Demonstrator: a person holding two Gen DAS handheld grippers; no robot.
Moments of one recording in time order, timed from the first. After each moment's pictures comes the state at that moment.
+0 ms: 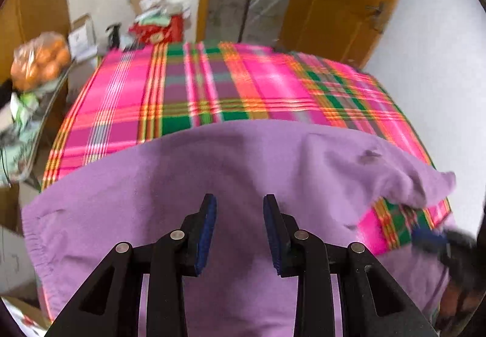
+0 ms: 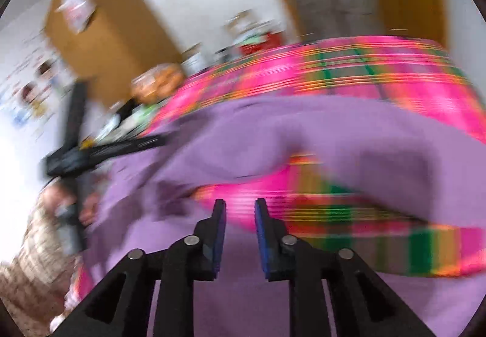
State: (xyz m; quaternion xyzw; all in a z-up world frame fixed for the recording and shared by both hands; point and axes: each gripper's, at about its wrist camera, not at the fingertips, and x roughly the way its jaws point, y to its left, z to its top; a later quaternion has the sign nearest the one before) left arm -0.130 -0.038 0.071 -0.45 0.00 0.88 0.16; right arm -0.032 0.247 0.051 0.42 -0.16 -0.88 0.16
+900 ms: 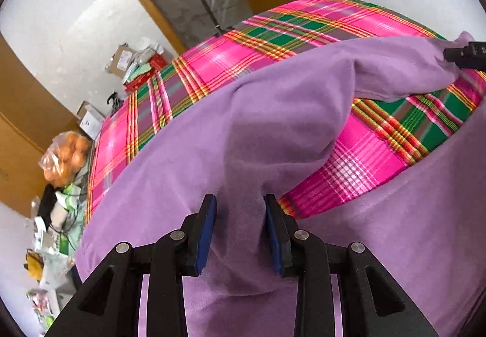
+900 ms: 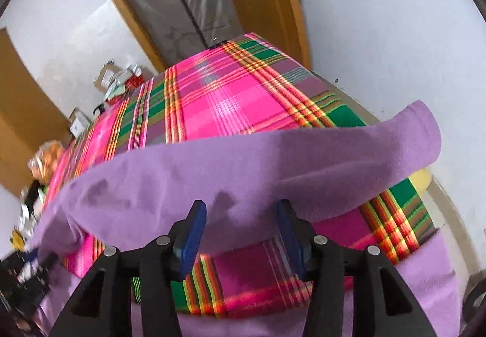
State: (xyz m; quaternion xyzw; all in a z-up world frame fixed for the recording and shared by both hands) left arm -0.076 0.060 0.034 -0.42 0.27 0.86 0.12; right arm -0.027 0.404 0.020 0.41 -0.22 -0.88 -0.10
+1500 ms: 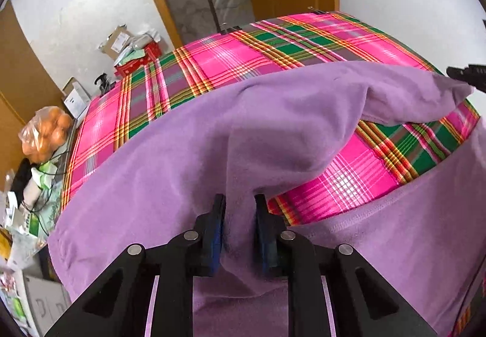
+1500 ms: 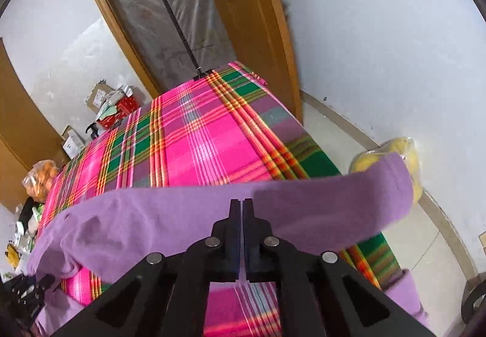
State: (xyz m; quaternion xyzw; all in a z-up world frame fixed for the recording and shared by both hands) left arm -0.084 0.039 0.040 -0.44 0.19 0.87 0.15; right arm -0.026 0.430 0.040 0.39 -0.21 -0.89 -0.11
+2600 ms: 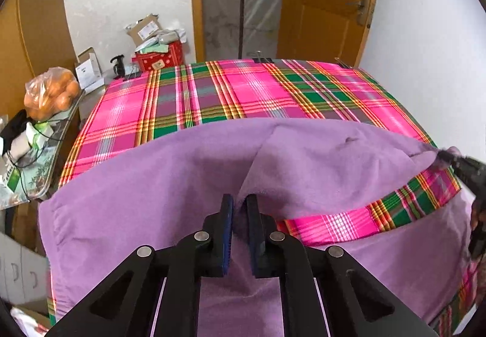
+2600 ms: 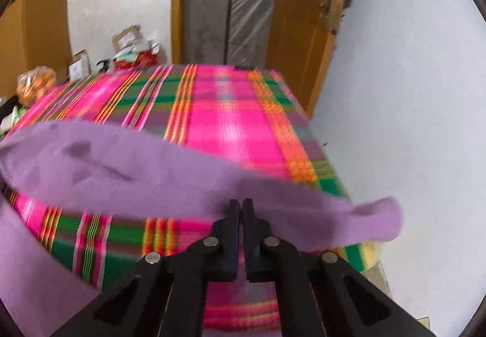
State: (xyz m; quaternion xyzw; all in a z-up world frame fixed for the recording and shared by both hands) left arm -0.089 -0.008 0.070 -0.41 0.04 0.90 0.14; right arm -0.024 0.372 0.050 0.38 0.02 -0.92 -0.12
